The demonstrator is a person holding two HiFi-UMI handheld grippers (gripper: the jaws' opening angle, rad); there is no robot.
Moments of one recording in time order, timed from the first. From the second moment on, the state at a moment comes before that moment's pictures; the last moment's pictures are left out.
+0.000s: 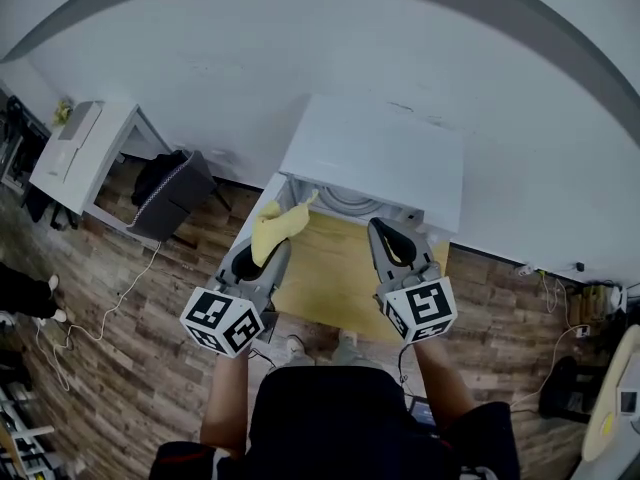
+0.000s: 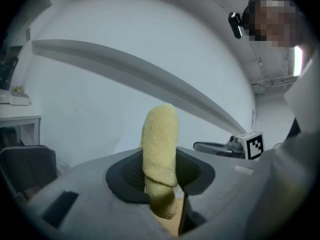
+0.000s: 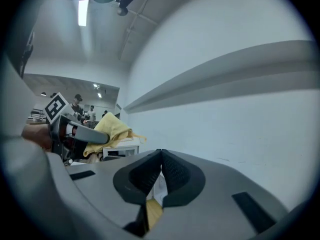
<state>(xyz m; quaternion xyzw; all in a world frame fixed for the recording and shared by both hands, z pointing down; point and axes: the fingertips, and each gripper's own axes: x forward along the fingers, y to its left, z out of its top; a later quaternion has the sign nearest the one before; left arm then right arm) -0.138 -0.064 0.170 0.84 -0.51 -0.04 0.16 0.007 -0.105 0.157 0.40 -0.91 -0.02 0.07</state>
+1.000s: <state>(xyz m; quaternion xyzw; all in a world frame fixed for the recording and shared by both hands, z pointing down) -0.164 -0.028 0.115 0.82 -0.57 -0.03 0.03 0.012 -0.081 0.121 0.41 -0.91 -0.06 0.05</state>
